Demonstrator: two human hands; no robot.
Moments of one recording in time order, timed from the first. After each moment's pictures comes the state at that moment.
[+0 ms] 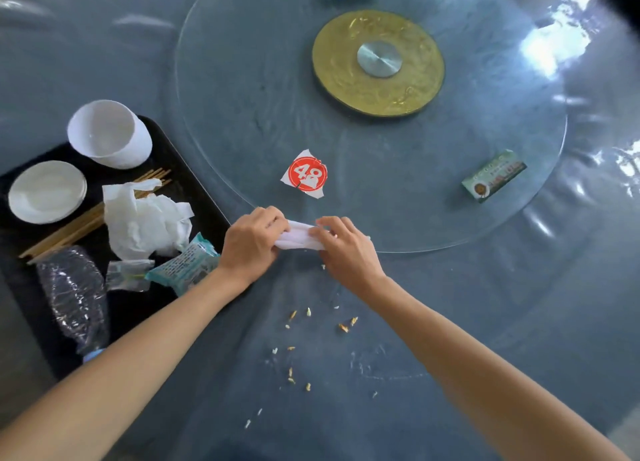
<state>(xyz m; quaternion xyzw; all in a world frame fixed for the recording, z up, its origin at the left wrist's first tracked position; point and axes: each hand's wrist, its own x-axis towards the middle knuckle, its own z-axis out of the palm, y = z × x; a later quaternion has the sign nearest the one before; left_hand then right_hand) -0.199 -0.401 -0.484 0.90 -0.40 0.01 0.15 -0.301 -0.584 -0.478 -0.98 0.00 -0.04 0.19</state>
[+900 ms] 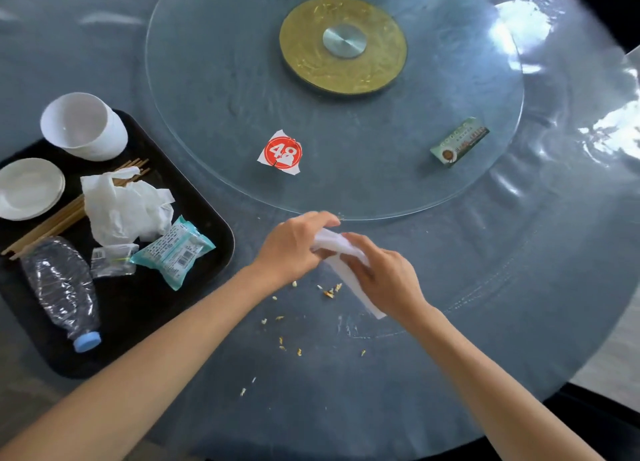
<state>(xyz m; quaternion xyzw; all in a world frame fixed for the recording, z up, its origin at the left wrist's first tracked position) -0.286 -0.454 -0.444 0.83 -0.38 -0.23 0.33 -0.432 -0.605 -0.459 -0.94 0.17 -0.03 0.29</state>
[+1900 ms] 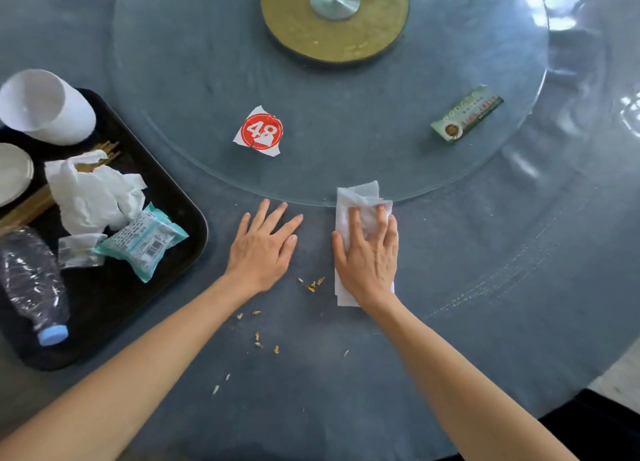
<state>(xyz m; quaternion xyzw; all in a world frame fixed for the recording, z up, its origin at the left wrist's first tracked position) -0.300 -0.445 -0.531 0.92 -0.35 -0.18 0.07 -0.417 -0.616 -0.549 -0.93 0.33 0.03 0.14</state>
